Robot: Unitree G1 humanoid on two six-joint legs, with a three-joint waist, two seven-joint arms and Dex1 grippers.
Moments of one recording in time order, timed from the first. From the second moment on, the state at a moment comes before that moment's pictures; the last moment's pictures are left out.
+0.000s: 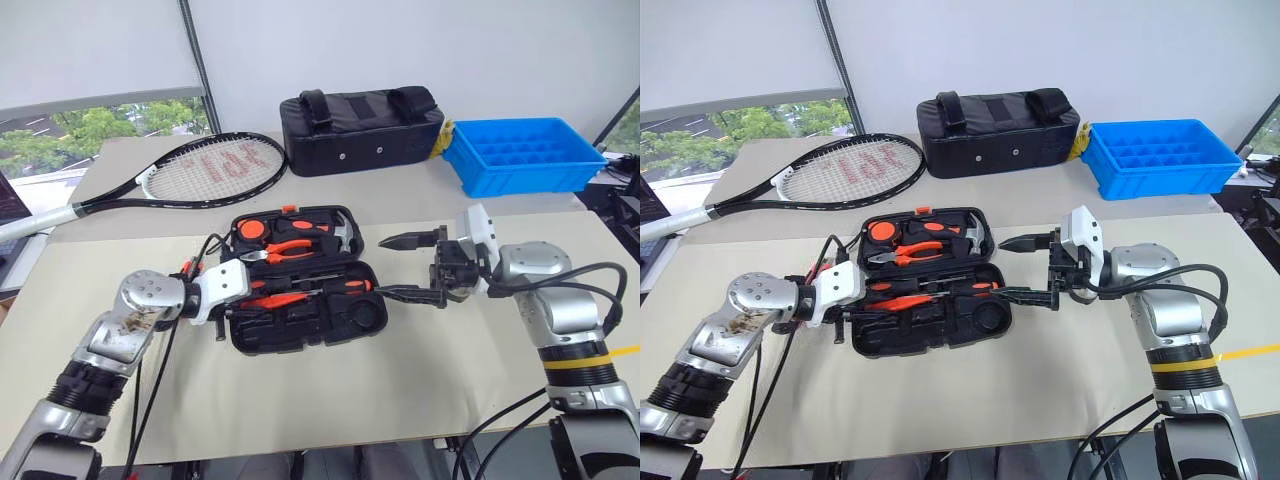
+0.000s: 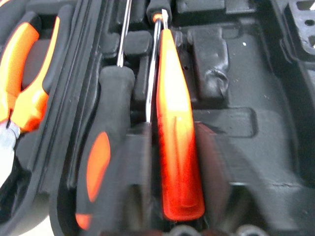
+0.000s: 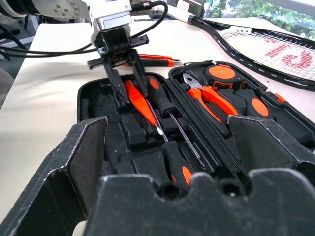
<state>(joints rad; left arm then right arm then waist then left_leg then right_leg) -0.41 0.77 -0.20 0.01 -0.15 0.18 -1.14 -0.54 -0.65 0.02 0.04 0.45 0.23 1.30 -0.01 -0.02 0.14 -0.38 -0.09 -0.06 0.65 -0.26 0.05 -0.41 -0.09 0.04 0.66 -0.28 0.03</state>
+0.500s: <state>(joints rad) -0.44 0.71 -0.13 0.01 -0.22 0.23 -1.13 -0.54 -0.65 0.02 0.04 0.45 0.23 1.29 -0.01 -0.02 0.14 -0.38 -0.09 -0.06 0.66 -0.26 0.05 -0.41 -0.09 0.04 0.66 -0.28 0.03</state>
